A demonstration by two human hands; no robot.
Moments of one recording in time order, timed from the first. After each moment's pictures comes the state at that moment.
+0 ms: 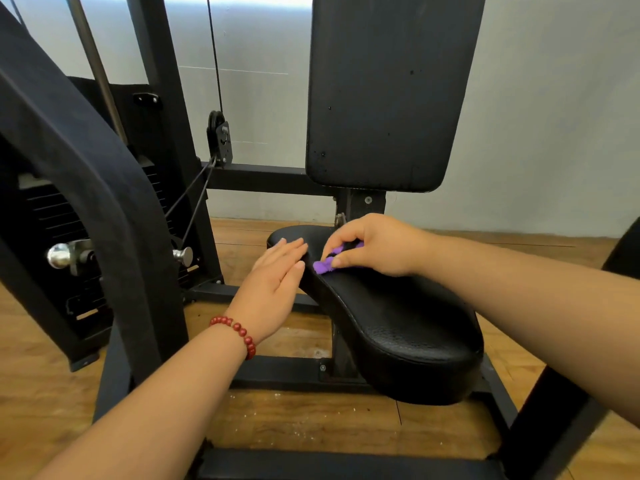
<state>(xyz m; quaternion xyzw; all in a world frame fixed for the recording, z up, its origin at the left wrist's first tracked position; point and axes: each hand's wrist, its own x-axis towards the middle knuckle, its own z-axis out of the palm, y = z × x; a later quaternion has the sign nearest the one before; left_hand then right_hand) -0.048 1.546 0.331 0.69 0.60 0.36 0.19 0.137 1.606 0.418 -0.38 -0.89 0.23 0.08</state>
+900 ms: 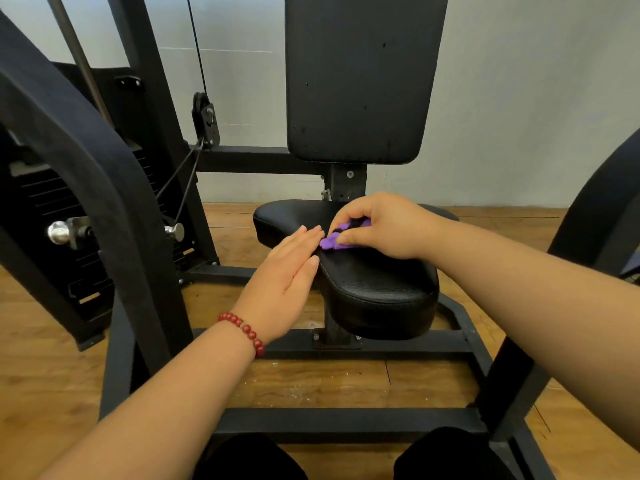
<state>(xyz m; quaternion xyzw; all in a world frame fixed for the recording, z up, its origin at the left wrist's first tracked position) -0.004 1.491 0.342 0.73 0.56 0.34 0.18 0.170 1.554 0.426 -0.43 -0.87 0.22 0.12</state>
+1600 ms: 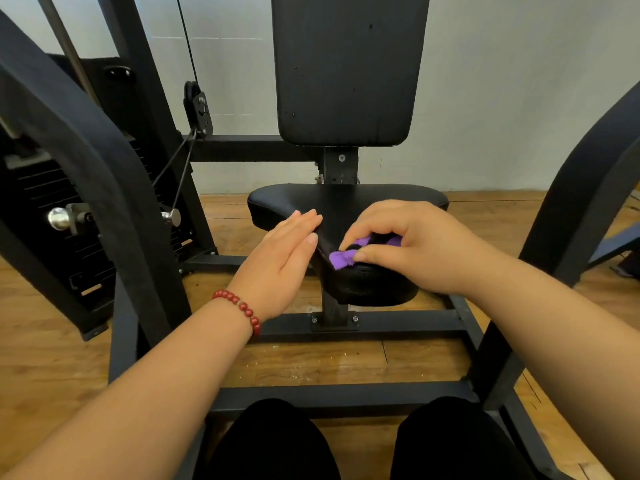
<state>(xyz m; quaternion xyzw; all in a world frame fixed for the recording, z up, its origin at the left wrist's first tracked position) 0.002 1.472 0.351 0.73 0.57 0.31 0.20 0.207 1.477 0.419 -0.38 -0.89 0.17 0.21</state>
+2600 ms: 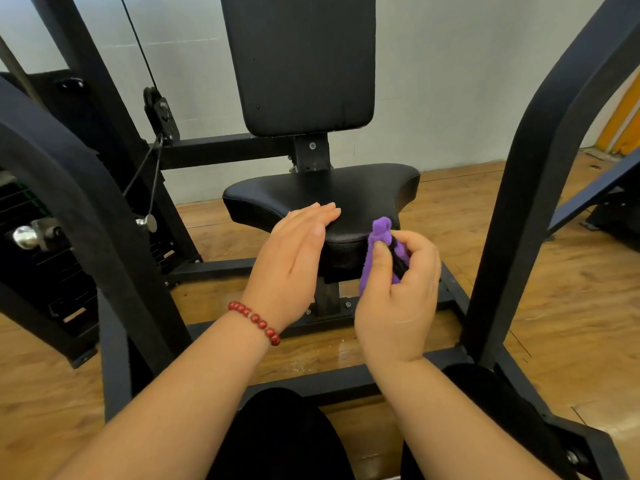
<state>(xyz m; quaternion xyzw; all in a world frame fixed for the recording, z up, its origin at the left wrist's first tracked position) 0.033 1.453 0.339 0.79 0.48 0.36 0.11 0.152 1.418 0.308 -0.53 -0.47 0.03 0.71</state>
